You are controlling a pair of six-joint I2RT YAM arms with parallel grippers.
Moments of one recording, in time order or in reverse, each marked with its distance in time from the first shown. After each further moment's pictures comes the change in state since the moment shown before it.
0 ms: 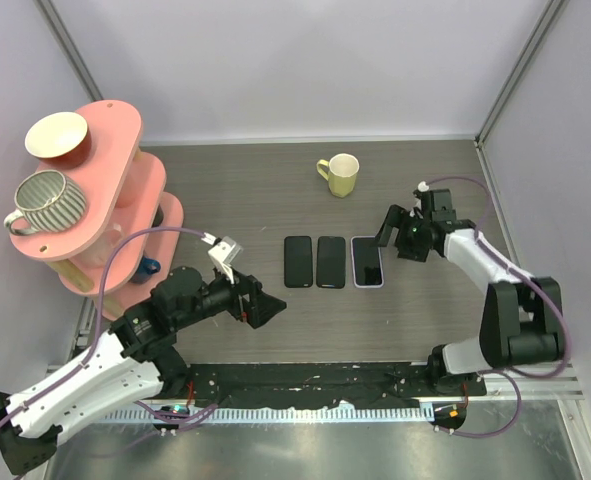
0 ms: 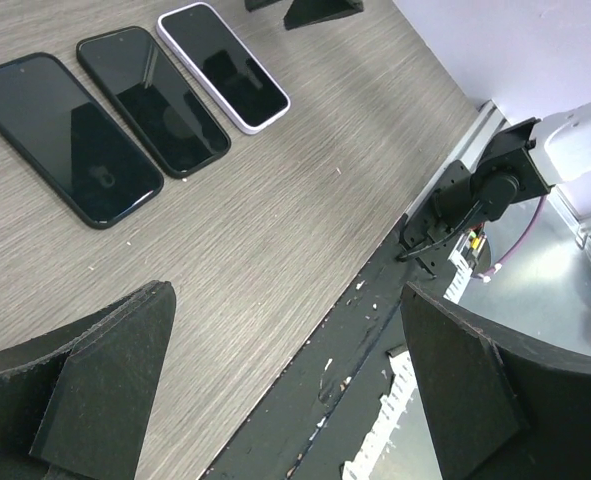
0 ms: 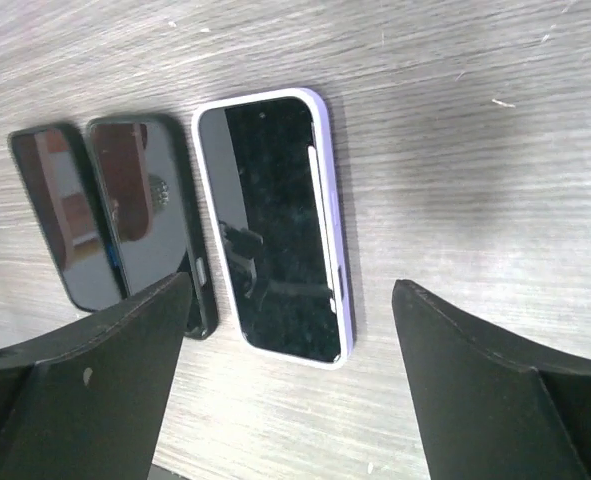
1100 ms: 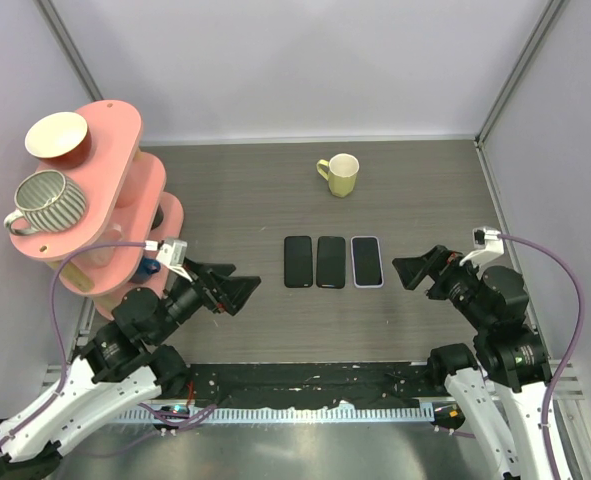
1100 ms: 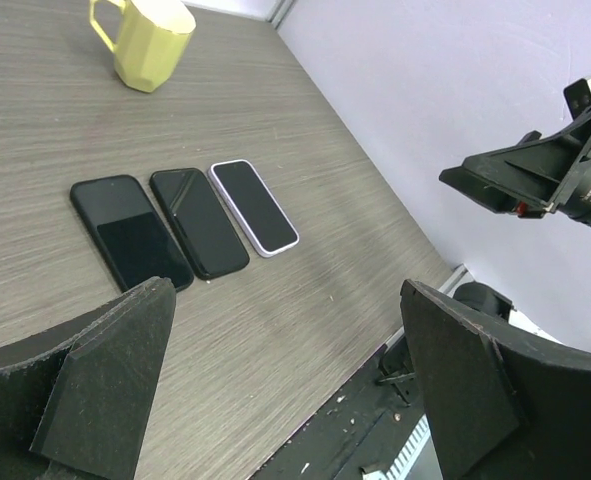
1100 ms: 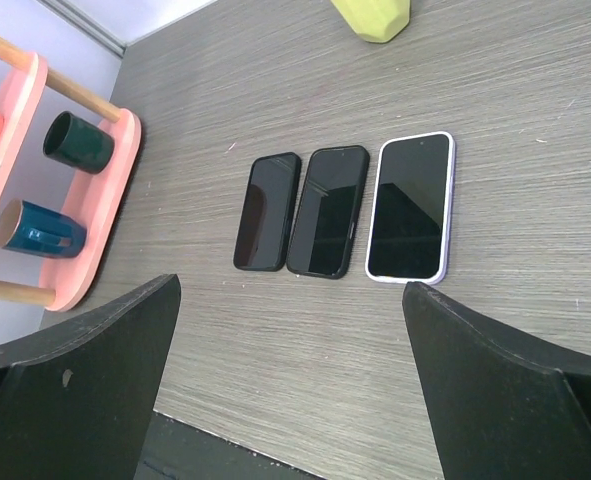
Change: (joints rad) left arm 0.000 -0.251 -0.011 0.030 -0.273 -0.108; right arm 0.102 -1.135 -0.134 -0.285 0.108 0.121
